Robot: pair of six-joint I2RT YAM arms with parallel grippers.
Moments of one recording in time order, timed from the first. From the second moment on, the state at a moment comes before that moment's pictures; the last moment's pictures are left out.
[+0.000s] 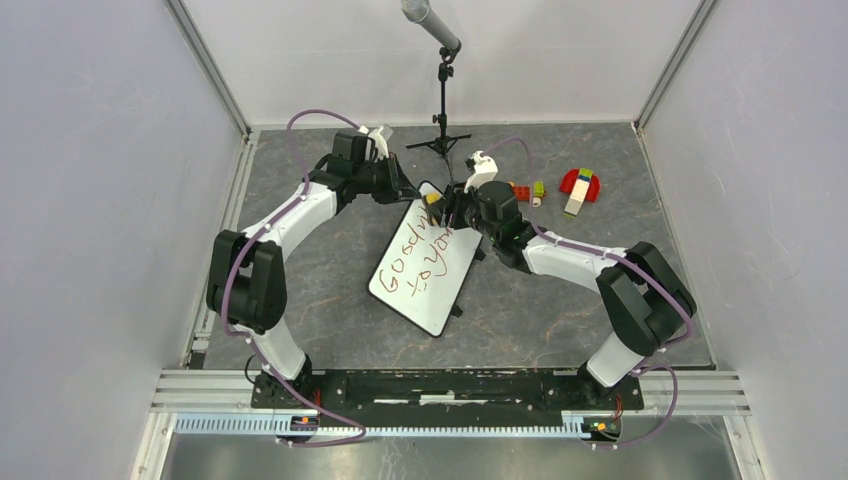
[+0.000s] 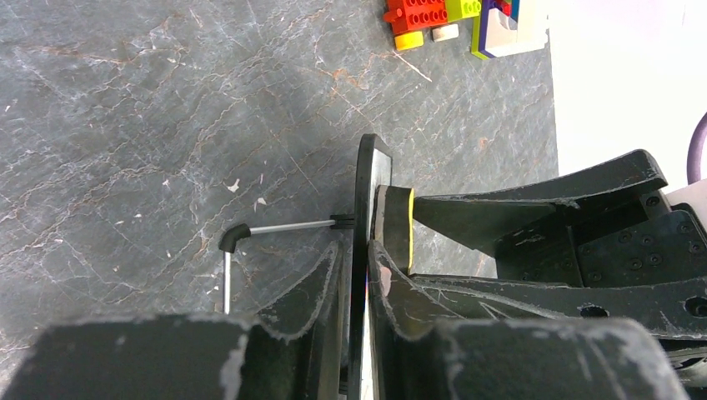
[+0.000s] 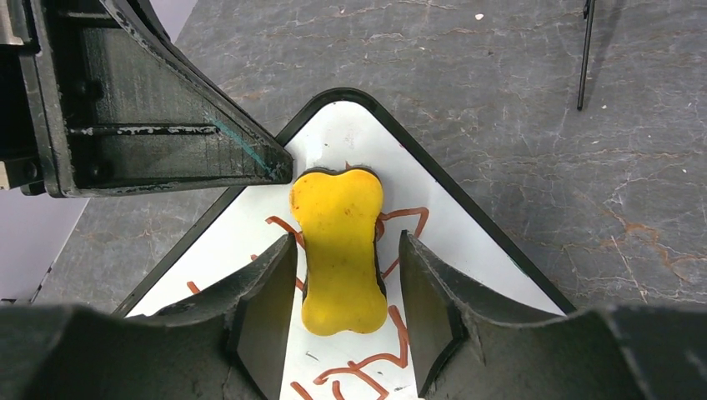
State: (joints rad) left arm -0.33 1.72 1.30 -0.25 0.53 -0.51; right arm 0.65 1.64 0.92 0.44 0.00 0.47
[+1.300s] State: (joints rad) left arm -0.34 1.71 1.29 -0.23 0.52 -0.50; right arm 0.65 1.67 0.87 0.44 0.16 0.47
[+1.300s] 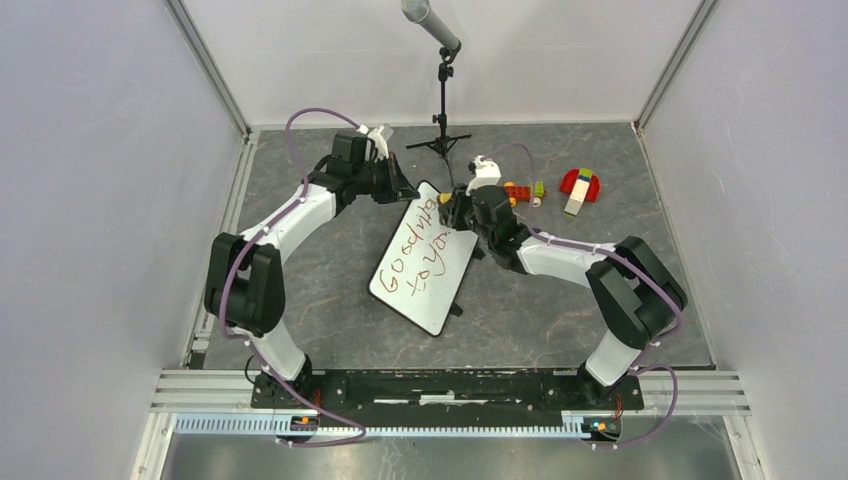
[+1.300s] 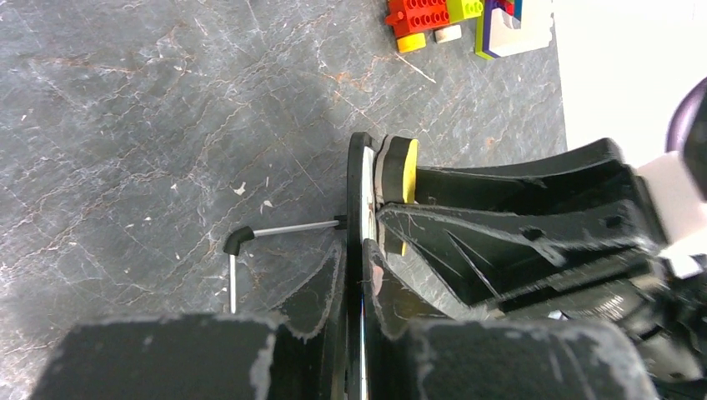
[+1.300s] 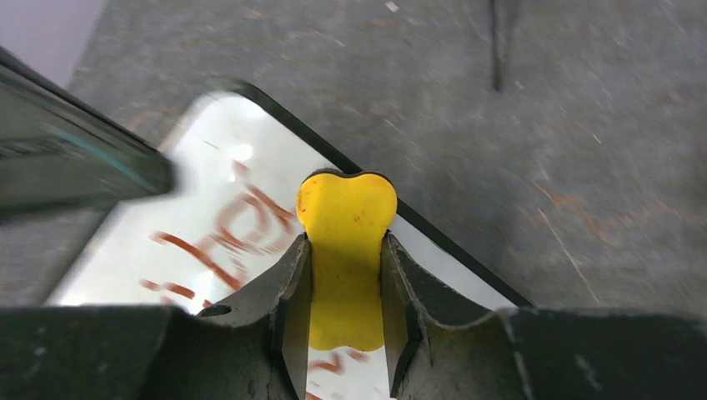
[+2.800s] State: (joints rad) left arm -0.34 1.69 1.28 -0.24 0.45 -0.47; right arm 0.66 1.82 1.03 0.60 0.16 0.62
